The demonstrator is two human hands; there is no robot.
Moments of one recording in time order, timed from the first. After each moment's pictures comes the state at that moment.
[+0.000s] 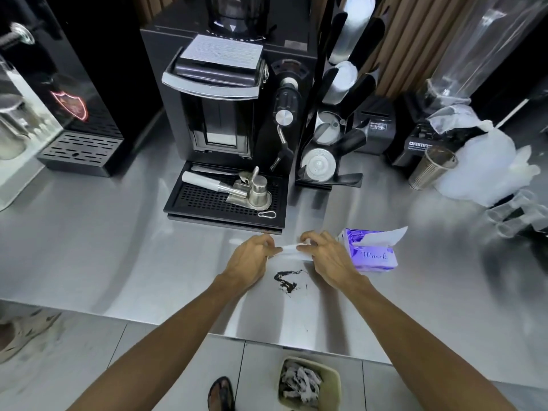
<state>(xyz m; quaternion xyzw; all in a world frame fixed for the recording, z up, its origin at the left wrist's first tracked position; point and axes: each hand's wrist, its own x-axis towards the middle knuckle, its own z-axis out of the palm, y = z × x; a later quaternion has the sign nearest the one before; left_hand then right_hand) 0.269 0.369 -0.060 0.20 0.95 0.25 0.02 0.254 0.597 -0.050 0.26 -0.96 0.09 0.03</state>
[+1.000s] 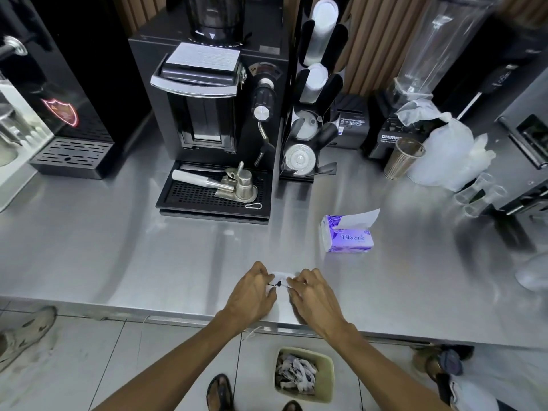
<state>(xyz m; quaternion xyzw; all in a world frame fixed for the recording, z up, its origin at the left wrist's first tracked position) 0.367 0.407 -0.068 0.12 0.94 0.31 0.07 0.382 0.590 -0.071 0.18 -0.97 0.15 0.06</state>
